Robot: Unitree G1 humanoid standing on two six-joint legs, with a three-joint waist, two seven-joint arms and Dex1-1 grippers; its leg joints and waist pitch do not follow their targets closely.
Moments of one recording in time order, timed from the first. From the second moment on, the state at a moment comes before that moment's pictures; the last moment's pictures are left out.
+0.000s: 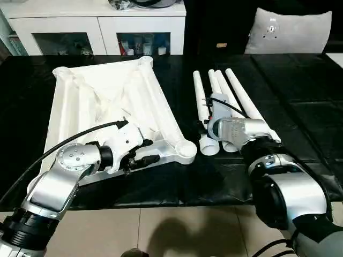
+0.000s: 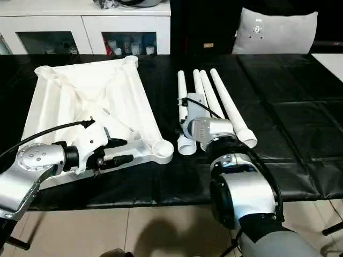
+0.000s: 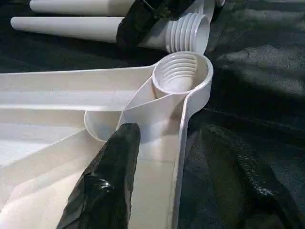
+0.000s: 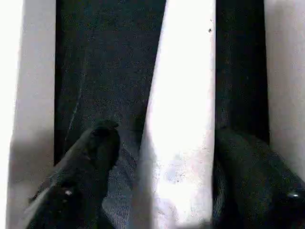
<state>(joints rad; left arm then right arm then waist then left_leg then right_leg) -0.31 0.57 -0.22 -0.10 -0.09 0.39 -0.89 -1.02 -0.08 -0.16 1.09 0.18 0.66 0.08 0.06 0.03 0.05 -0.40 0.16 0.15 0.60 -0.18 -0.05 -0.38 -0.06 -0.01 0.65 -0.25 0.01</state>
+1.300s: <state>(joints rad) -0.42 0.41 -0.11 -0.05 -0.16 0.37 -0.76 -0.80 -0.07 -0.28 0.50 0.32 0.48 0.19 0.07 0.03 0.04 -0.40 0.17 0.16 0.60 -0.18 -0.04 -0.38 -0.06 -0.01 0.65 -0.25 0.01</state>
